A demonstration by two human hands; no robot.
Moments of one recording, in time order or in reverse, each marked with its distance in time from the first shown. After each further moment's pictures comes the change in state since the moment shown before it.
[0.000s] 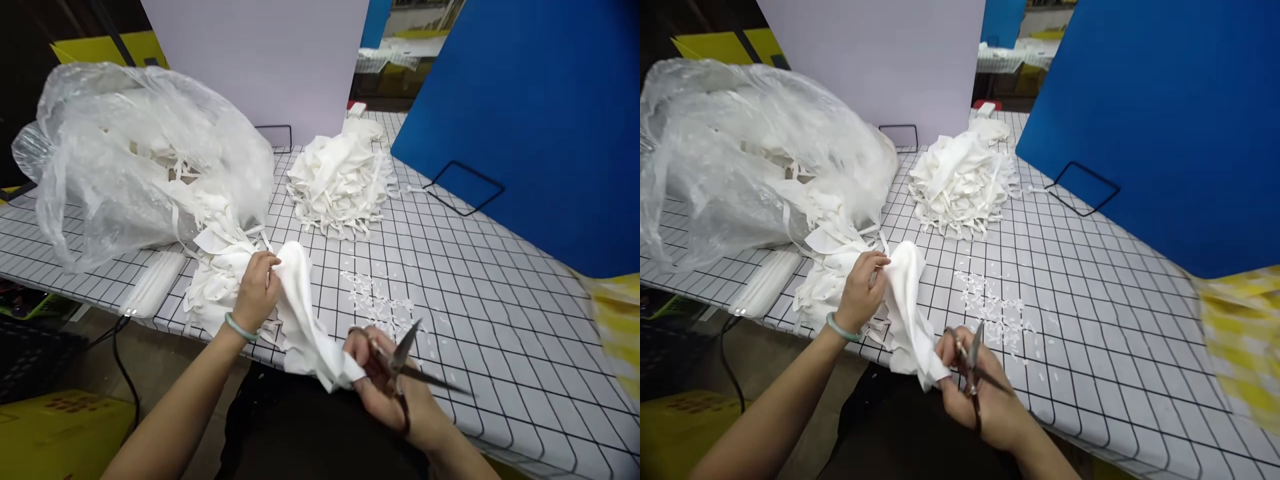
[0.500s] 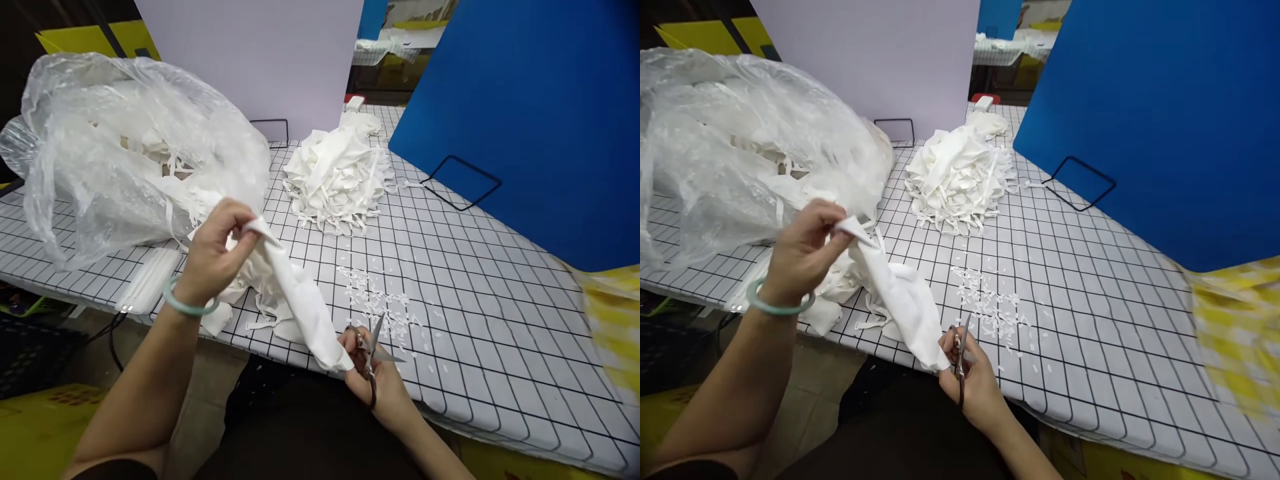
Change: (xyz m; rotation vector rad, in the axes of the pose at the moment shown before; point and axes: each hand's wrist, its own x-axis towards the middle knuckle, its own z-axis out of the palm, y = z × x) left_hand 0.063 0.026 -0.072 -0.193 -0.053 0.240; right_hand -0.014 0.041 0.002 -0.001 0.163 0.081
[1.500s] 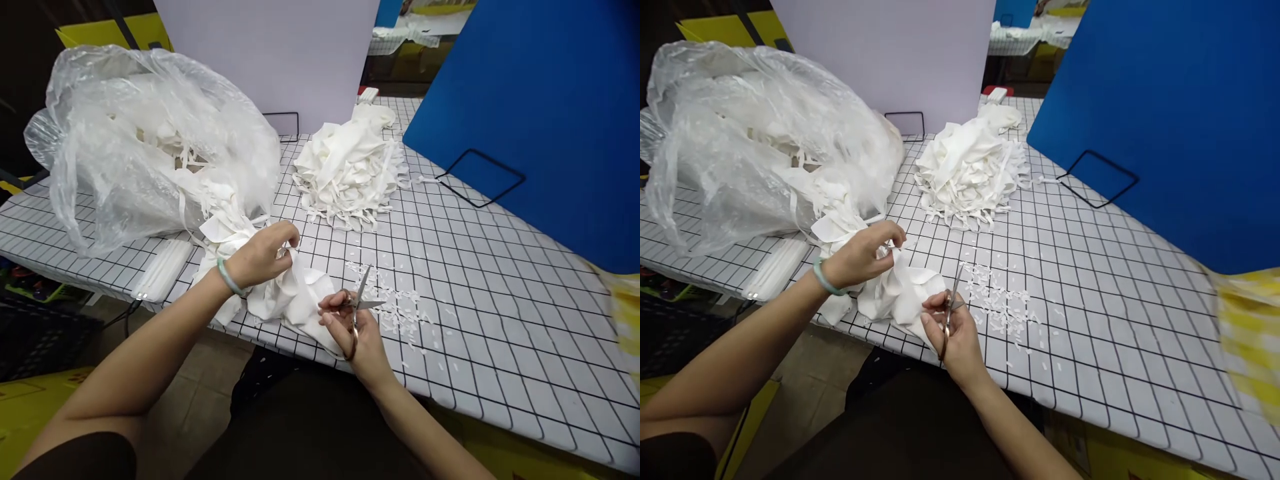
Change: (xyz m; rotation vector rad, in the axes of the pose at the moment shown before) left_hand -0.002 -0.021 0.031 0.302 -0.448 0.101; right_hand 0.043 -0.011 0.036 0.055 0.123 -0.101
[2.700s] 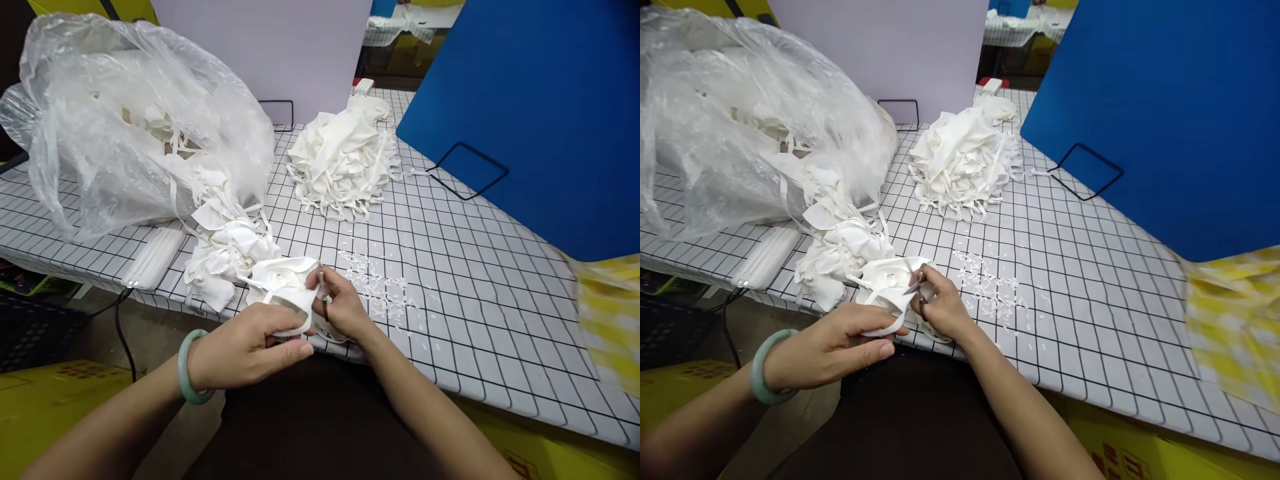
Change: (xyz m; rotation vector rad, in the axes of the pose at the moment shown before) left_hand -0.079 0.103 -0.007 -0.988 -0.309 -0.380; right_hand 0.037 -0.009 -0.008 -0.191 -0.230 -0.127
